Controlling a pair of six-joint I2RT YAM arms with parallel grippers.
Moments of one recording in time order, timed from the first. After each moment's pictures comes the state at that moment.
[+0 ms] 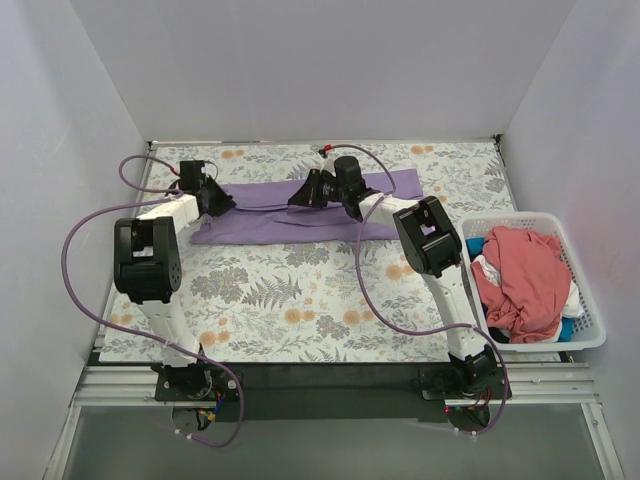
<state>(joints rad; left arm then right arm) 0.02 1.91 1.25 -0.11 0.14 -0.71 0.54 2.43 1.73 0.36 -0.61 0.75</state>
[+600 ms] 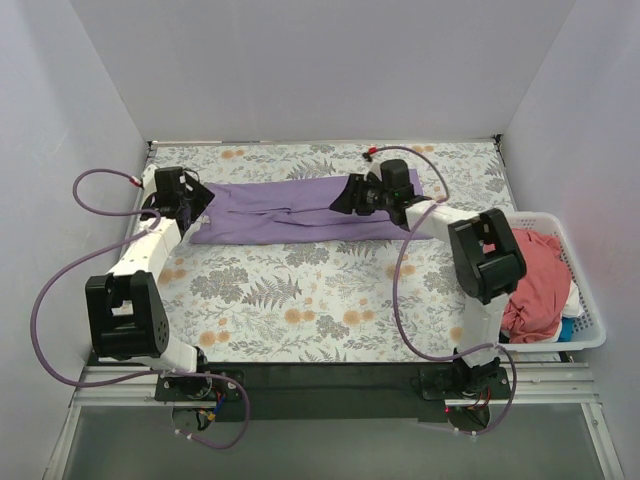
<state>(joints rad) 0.05 1.50 1.04 -0.20 -0.15 -0.78 0.43 1.98 1.24 0.24 -0.53 0.52</state>
